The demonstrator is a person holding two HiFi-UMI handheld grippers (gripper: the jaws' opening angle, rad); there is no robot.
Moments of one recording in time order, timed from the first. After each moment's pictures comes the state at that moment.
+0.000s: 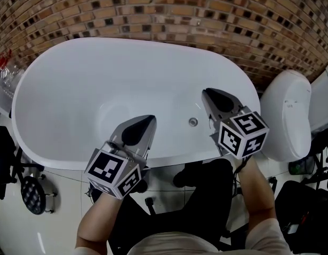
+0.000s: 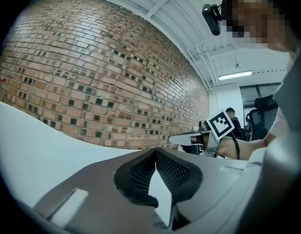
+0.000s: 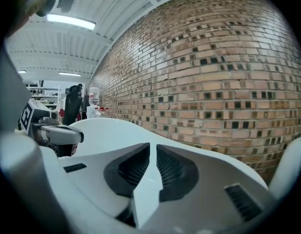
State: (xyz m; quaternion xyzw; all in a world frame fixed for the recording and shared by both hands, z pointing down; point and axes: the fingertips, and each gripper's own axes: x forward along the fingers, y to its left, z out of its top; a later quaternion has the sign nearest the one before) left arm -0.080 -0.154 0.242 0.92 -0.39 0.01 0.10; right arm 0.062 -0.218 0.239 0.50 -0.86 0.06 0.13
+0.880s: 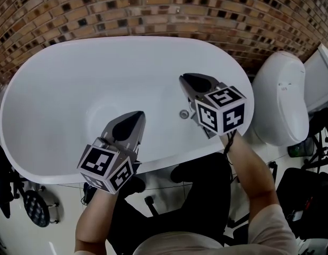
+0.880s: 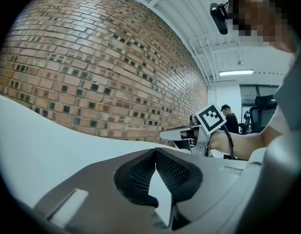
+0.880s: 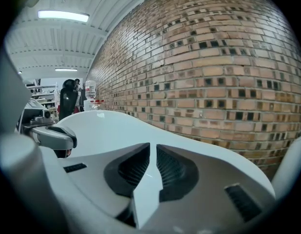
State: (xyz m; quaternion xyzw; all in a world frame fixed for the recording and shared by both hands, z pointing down) left arm -0.055 -0.191 0.281 0.92 -0.37 0.04 0.13; right arm 0.069 -0.274 0.282 0.49 -0.85 0.09 0.17
